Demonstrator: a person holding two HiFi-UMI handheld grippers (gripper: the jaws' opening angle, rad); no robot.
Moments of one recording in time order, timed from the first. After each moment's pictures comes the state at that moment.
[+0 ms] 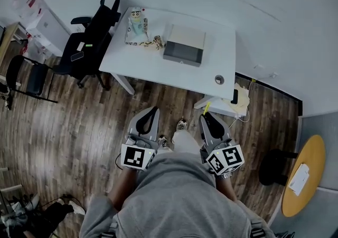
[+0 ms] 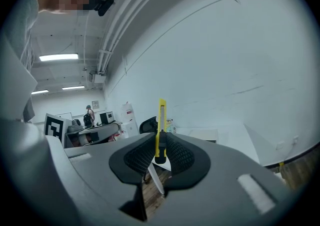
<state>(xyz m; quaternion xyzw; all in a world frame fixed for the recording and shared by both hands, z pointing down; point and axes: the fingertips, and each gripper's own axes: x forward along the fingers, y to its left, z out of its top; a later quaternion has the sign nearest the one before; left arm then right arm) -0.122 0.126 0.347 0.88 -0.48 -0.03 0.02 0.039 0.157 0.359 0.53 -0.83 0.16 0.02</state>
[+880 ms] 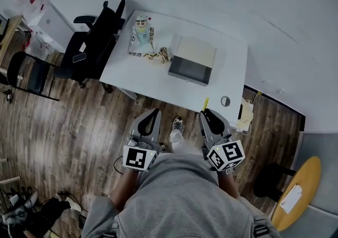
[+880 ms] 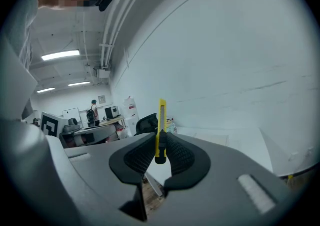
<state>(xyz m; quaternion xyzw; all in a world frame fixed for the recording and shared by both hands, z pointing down) -0.120 0.007 0.369 0.85 -0.52 -0.01 0.06 0.036 0.009 0.376 0.49 -0.86 0.17 0.05</state>
